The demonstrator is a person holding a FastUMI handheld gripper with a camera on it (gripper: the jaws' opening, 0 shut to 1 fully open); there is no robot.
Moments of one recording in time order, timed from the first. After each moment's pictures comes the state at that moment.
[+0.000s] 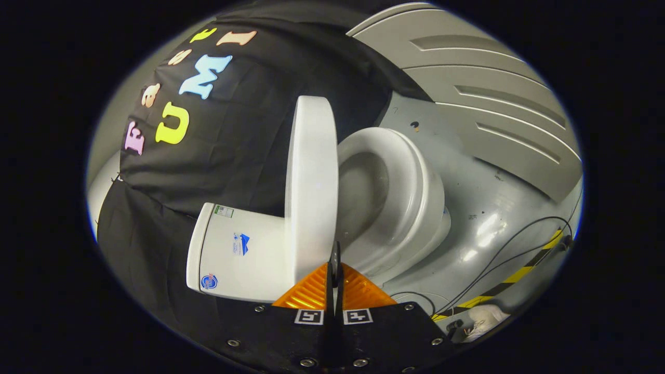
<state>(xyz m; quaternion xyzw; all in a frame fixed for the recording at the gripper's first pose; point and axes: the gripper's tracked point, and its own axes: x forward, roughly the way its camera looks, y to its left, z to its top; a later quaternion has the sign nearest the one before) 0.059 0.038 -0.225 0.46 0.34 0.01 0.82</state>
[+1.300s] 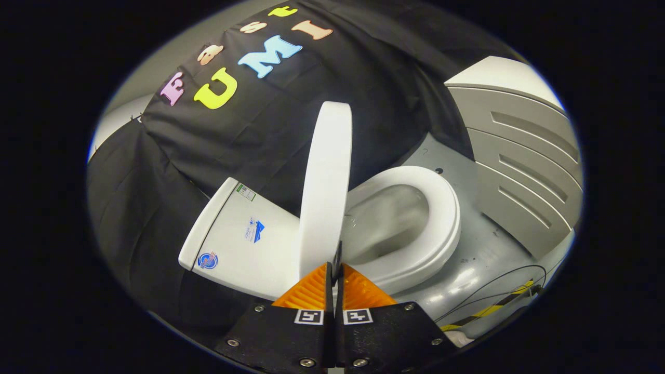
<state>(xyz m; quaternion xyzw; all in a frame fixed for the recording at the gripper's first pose) 0.065 0.093 -0.156 0.32 0.29 0.02 0.90</state>
